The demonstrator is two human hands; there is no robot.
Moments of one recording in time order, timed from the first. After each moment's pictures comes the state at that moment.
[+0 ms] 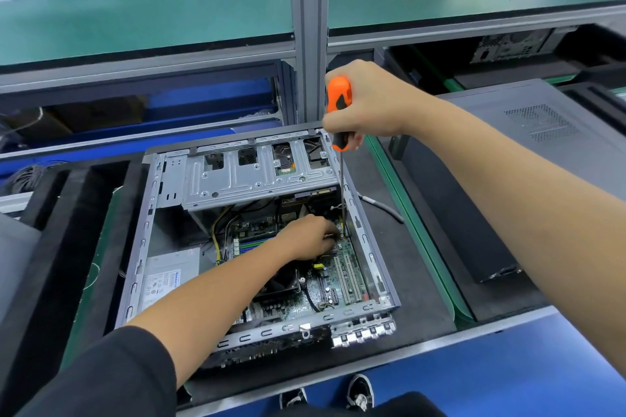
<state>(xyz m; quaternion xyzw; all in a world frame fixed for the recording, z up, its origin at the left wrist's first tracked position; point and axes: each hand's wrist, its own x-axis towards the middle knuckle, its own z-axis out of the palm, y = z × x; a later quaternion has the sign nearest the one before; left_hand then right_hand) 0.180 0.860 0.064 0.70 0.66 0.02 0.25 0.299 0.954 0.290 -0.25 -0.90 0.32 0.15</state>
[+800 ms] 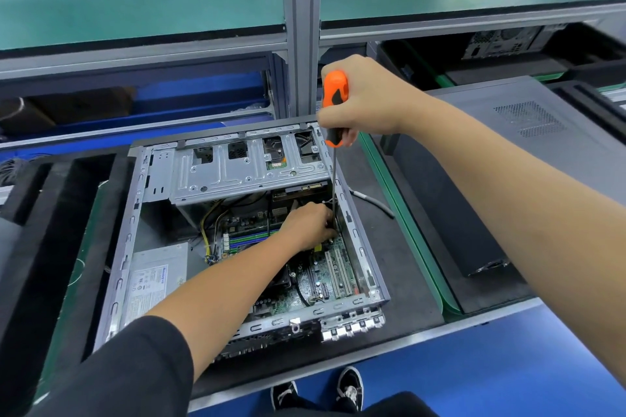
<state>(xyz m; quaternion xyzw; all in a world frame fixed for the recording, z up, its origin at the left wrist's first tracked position) 0.198 0.876 0.057 0.67 0.71 0.05 0.23 0.305 0.952 0.288 -0.26 -0.90 0.30 0.17</state>
